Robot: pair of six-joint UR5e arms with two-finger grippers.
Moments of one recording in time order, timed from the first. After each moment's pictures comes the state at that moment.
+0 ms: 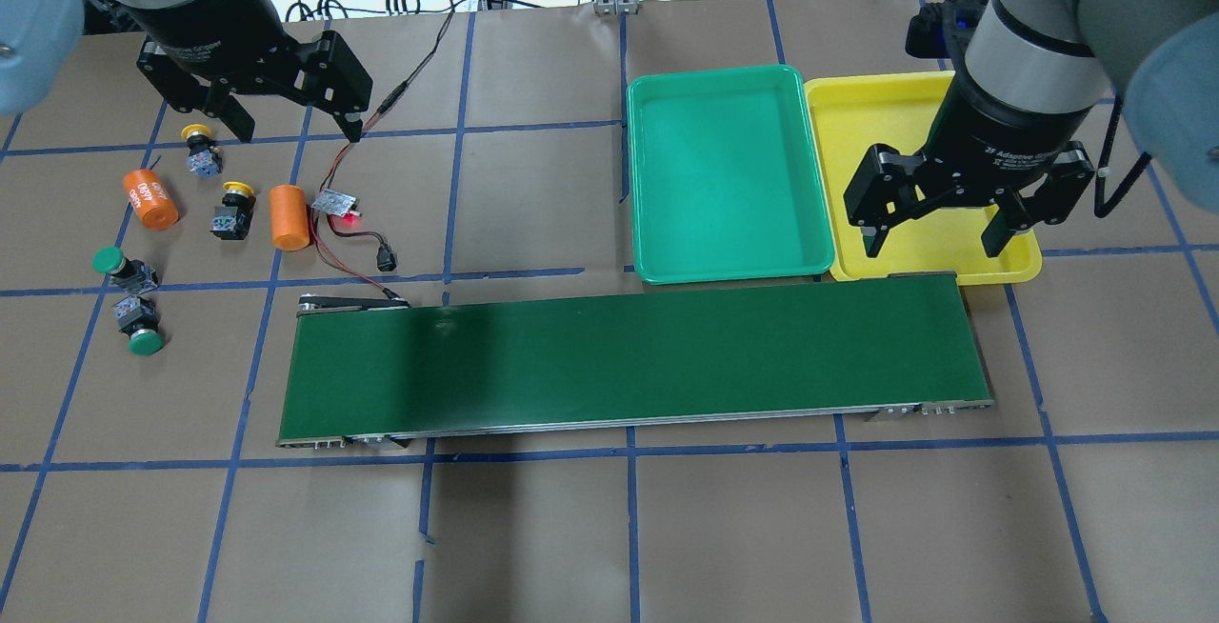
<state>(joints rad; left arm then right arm) -1.55 -1.60 -1.48 -1.58 1.59 0.06 1.56 -1.68 1.68 -1.43 -1.57 0.04</state>
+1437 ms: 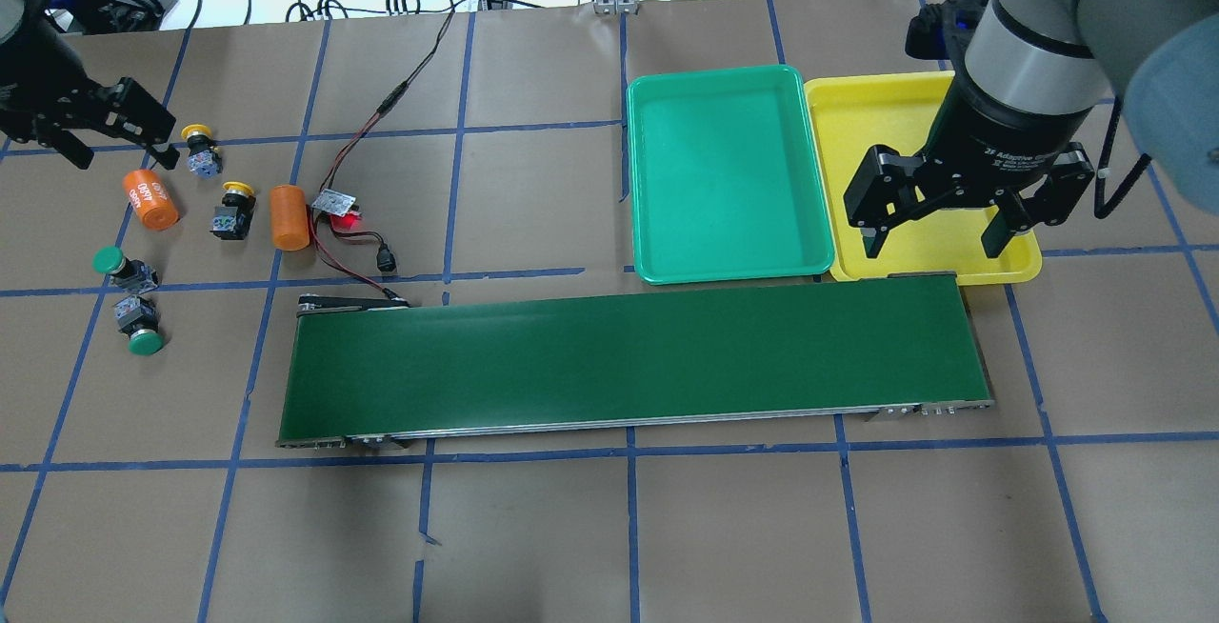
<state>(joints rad) -1.13 -1.79 -1.51 -1.44 1.60 0.52 1.56 -1.68 1.68 -1.43 -1.57 0.04</state>
